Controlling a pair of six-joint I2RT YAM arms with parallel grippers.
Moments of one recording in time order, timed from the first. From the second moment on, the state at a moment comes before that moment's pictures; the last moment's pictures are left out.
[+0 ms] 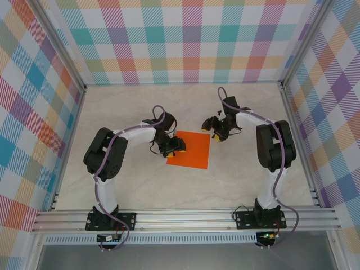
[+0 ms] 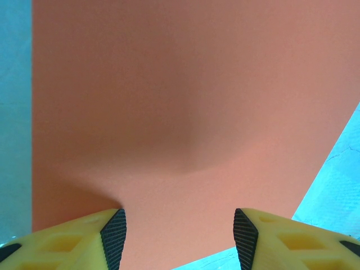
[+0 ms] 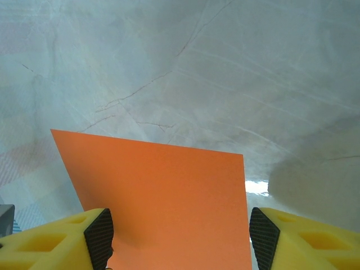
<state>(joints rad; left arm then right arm) -0.55 1.94 1.25 -0.59 0.43 -0.73 0.27 1.97 1.31 -0.54 -0.52 0.68</state>
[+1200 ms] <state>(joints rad) -0.55 1.97 1.29 -0.63 0.45 -0.71 0.36 1.98 1.25 -0.44 -0.65 0.70</state>
